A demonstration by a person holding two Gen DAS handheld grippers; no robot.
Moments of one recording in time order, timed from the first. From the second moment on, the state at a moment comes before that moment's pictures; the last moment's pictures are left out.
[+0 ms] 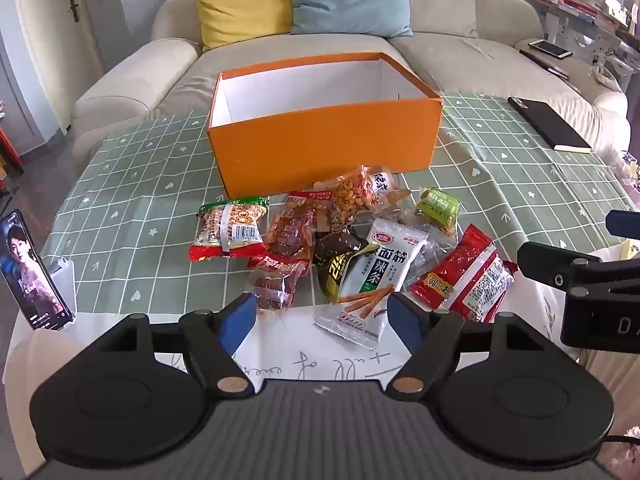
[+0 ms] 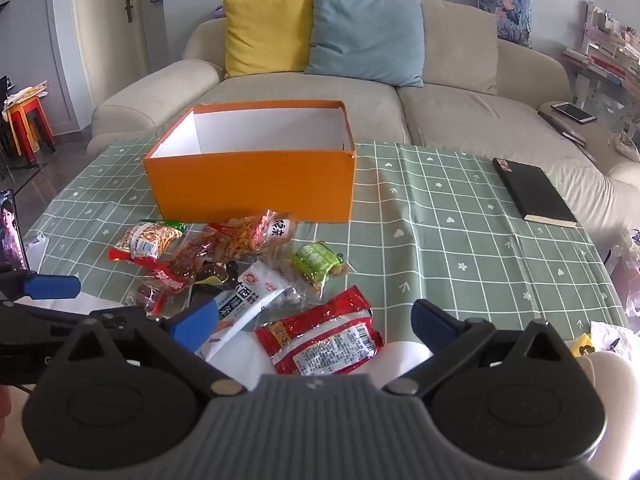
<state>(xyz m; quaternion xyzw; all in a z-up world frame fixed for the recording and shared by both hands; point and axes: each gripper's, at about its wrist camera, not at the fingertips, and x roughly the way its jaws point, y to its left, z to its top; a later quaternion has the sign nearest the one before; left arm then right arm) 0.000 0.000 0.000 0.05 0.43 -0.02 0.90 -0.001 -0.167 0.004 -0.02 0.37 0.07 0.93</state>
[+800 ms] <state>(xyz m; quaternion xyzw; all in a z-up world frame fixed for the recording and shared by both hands) 0.002 0.001 -0.004 0.04 0.44 -0.03 0.90 0.004 -0.168 0.001 -0.02 0.39 0.06 0.92</state>
